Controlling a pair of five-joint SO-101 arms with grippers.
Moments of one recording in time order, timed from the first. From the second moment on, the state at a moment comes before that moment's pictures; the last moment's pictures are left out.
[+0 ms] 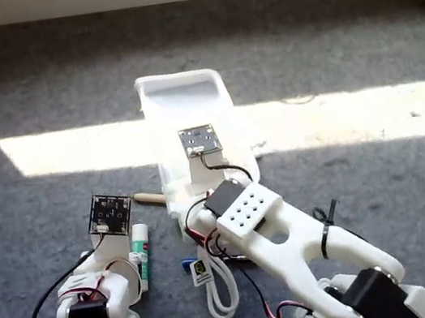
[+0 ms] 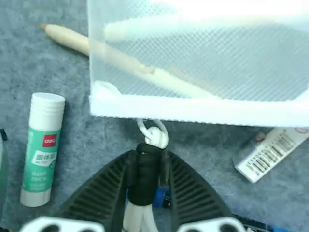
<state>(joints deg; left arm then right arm) -5.2 -103.6 96.0 75.9 -5.2 -44.2 -17.5 42.4 54.9 -29.0</state>
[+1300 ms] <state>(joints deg) -5.2 -103.6 96.0 75.9 -5.2 -38.6 -12.4 42.4 61.8 6.0</state>
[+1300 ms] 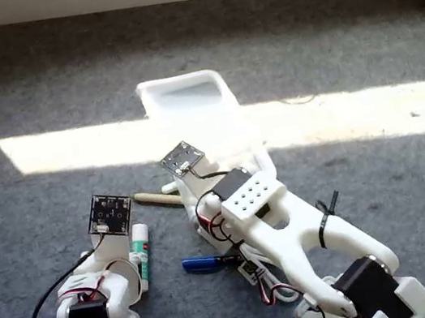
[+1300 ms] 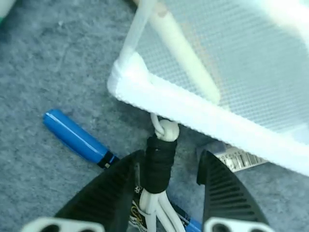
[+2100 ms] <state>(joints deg) -5.2 -103.6 96.0 75.9 -5.2 -38.5 -5.2 42.2 61.5 6.0</state>
